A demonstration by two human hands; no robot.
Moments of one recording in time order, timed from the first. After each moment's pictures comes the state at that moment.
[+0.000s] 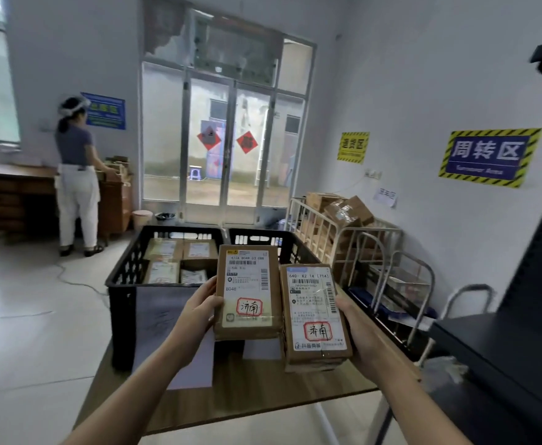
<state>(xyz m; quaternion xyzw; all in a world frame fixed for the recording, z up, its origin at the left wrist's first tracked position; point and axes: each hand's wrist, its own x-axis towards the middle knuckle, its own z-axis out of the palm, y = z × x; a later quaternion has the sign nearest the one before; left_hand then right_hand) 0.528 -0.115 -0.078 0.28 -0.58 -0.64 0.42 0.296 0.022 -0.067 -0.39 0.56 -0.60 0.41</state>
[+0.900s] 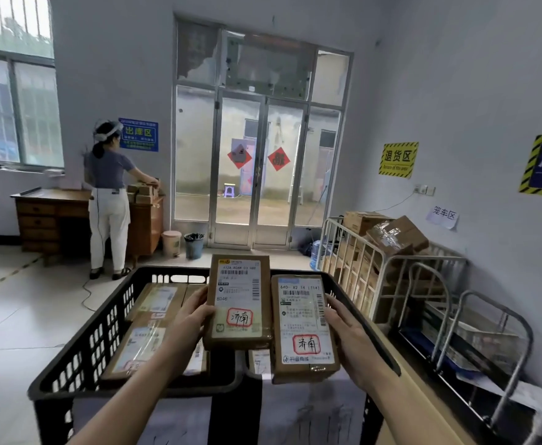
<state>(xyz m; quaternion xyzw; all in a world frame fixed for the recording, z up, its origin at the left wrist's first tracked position) 0.419 -0.369 -0.067 0.33 -0.55 -0.60 0.47 0.170 -0.260 -0.064 -0.44 0.49 -0.63 0.41</state>
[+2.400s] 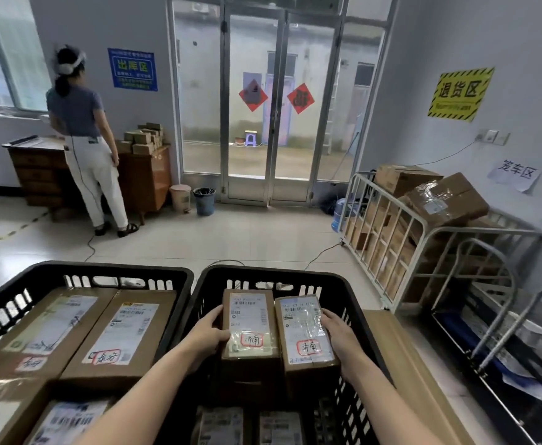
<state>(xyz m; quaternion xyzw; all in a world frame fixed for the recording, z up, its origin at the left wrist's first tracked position) 0.198 -0.627 -0.179 0.51 -0.52 -0.62 0.28 -0.042 -0.554 -0.186 -0.29 0.62 -0.54 0.49</state>
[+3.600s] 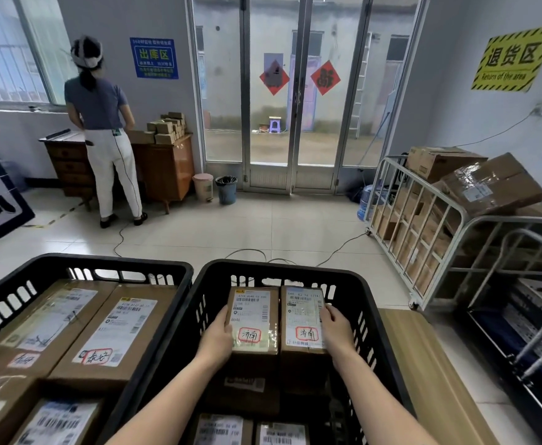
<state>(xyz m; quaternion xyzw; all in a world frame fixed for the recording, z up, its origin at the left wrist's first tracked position) 0.162 -0.640 -0.215 0.60 -0.58 -0.46 0.31 -0.050 -0.617 -0.227 -0.33 0.70 -0.49 0.40</state>
